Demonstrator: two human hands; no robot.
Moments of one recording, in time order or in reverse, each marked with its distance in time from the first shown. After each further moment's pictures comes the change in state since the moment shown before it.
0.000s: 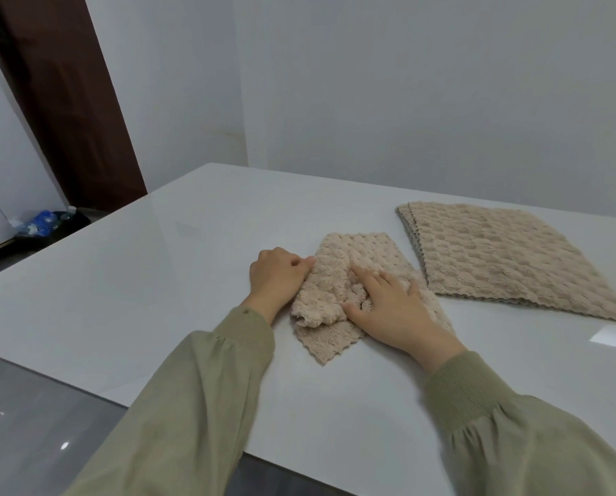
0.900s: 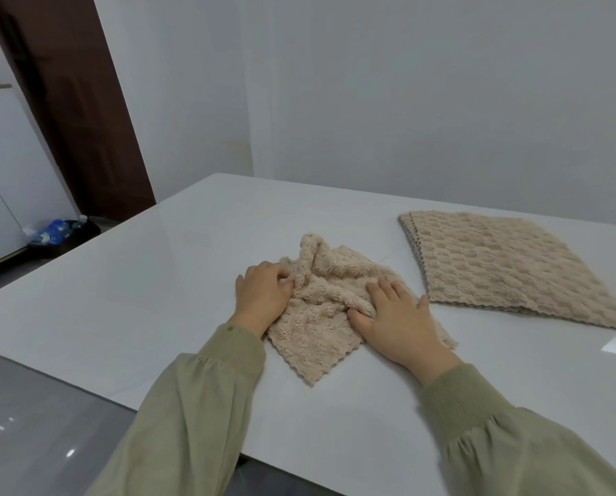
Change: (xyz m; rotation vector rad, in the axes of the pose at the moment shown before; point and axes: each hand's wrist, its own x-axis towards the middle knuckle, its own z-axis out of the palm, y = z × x) left_hand -0.013 -0.024 -0.005 0.070 0.060 0.023; right_hand -0.006 0.002 0.004 -0.124 0.018 0.098
